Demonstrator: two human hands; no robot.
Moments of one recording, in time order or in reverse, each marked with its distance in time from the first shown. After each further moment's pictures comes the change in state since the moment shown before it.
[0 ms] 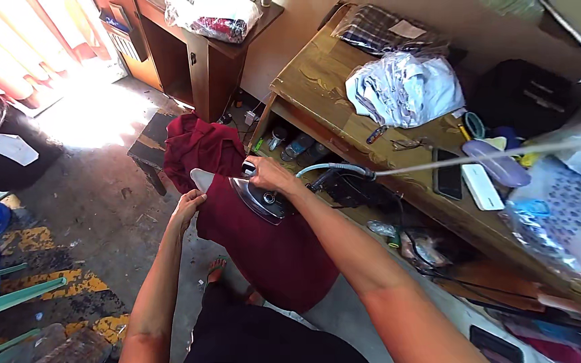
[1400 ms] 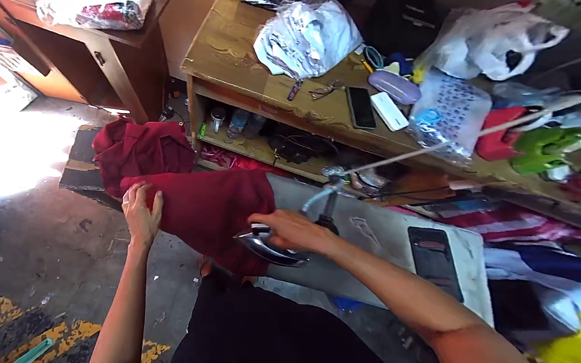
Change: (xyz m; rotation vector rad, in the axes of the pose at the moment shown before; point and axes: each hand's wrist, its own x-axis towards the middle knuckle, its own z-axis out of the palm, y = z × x) left_hand -0.004 0.013 0.038 1.002 0.277 0.706; right_hand -0.246 0.054 0.045 0.085 -0.158 0.018
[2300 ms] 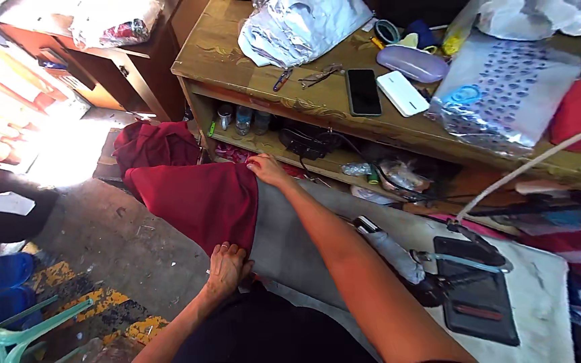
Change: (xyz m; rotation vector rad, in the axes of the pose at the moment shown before) left_hand -0.192 0.231 0.087 0.263 -0.501 0.285; right_hand 0.109 0.172 0.009 0.273 0.465 0.110
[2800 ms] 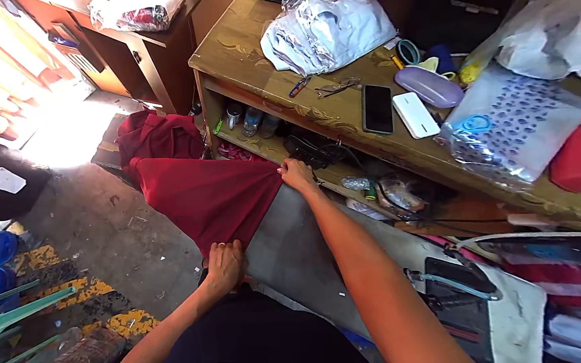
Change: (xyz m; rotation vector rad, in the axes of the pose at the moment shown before) left_hand 0.027 0.021 -0.030 -0.034 -0.416 -0.316; right_hand -0.014 0.033 -0.036 -0.236 -0.003 0.319
